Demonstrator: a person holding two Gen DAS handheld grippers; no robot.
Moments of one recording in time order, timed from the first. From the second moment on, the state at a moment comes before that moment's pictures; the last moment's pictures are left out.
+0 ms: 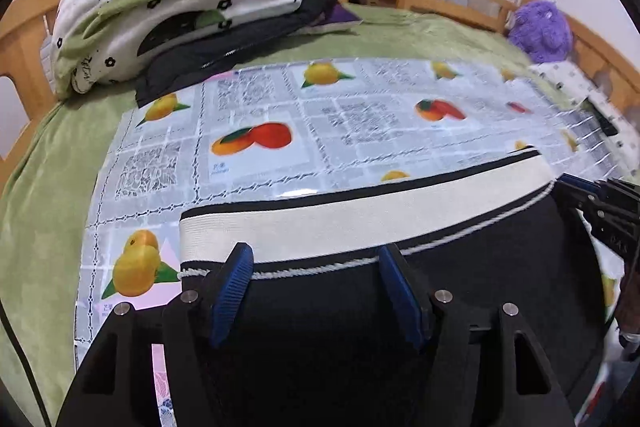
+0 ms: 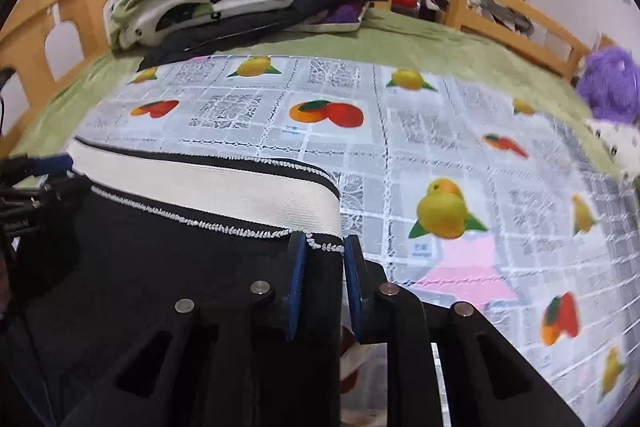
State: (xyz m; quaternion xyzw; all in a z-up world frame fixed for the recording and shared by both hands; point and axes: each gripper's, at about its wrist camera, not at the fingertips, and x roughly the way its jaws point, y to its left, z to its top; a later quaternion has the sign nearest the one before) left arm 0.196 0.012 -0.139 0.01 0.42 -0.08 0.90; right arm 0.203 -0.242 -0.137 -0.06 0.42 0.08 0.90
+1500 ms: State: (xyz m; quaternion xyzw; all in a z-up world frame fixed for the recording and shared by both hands) left arm -0.011 0.050 -0.159 -0.05 0.46 -0.07 0.88; right arm 0.031 -0.247 -0.143 0.01 0.42 0.11 0.90
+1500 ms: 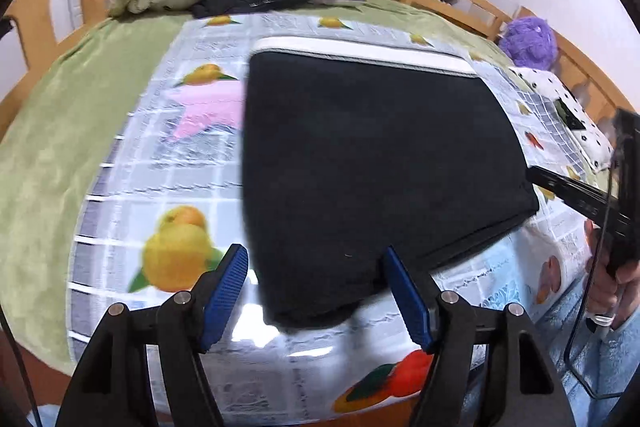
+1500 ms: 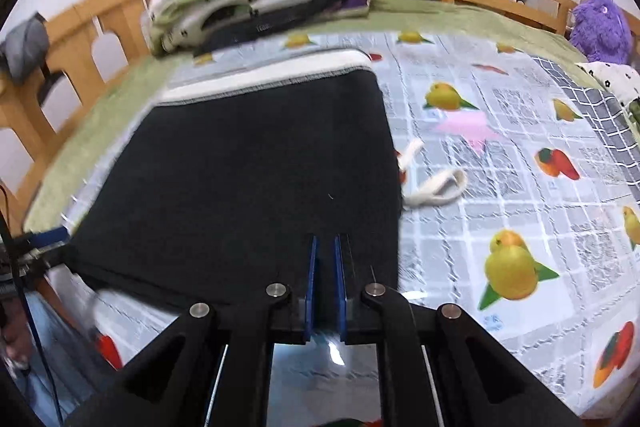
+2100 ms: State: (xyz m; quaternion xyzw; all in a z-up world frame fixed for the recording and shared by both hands) left arm -0.008 0.027 -0.078 -0.07 0.42 -0.05 0.90; right arm 0.020 -0.251 -0.082 0.01 0.42 0.08 0.90
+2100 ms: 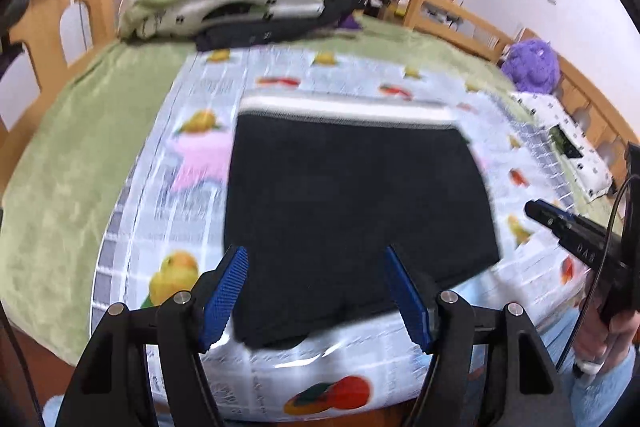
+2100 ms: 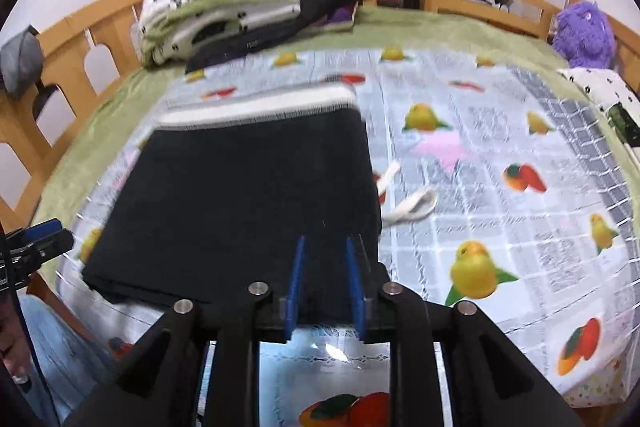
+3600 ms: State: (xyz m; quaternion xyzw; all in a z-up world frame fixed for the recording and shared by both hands) left arm -0.087 -0.021 -0.001 -0.02 0.36 0.02 0.93; right arm -0.078 -0.251 0.001 0.00 0.36 0.04 0.93
